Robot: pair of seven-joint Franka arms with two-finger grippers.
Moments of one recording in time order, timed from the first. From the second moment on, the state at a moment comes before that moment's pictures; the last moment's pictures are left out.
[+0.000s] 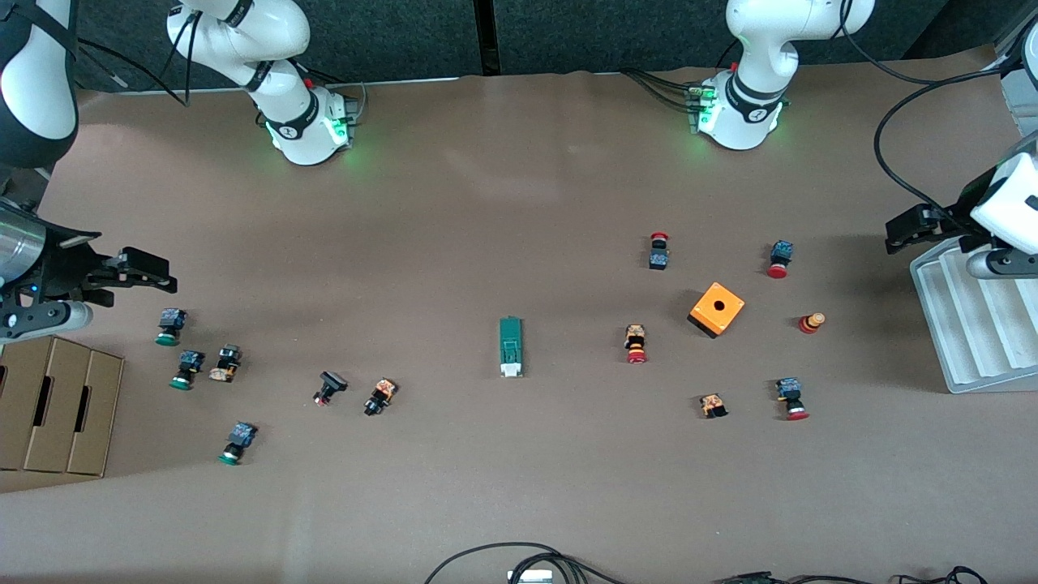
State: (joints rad) left arm -0.02 0.01 0.02 -1.64 0.04 1.57 0.03; right arm 0.03 0.12 -0.05 -1.51 0.07 1.55 -0.17
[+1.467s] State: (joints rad) left arm -0.02 0.01 0.02 -1.63 0.04 1.53 0.03; right arm 0.17 0.20 -0.04 -1.52 0.15 1.65 -0.15
